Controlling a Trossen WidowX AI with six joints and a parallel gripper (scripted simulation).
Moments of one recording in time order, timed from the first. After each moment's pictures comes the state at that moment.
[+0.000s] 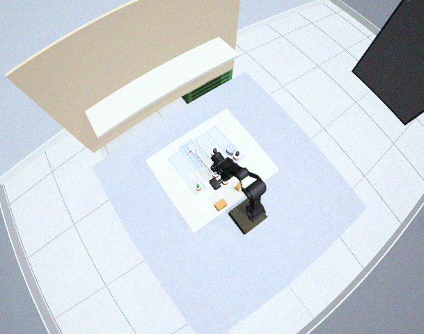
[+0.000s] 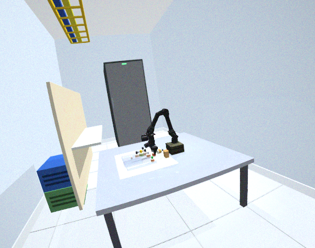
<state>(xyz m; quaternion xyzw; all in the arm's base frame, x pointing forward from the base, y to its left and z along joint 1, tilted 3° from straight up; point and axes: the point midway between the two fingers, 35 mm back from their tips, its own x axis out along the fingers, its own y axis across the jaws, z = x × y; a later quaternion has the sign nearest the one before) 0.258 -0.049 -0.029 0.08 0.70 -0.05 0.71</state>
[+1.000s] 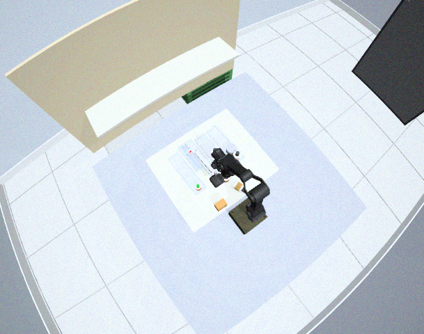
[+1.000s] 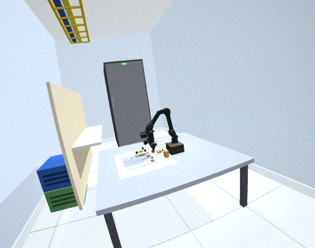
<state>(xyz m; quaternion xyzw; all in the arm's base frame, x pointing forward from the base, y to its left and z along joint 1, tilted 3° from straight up) 0.259 -0.056 0.004 0.09 0.70 -0.06 0.70</state>
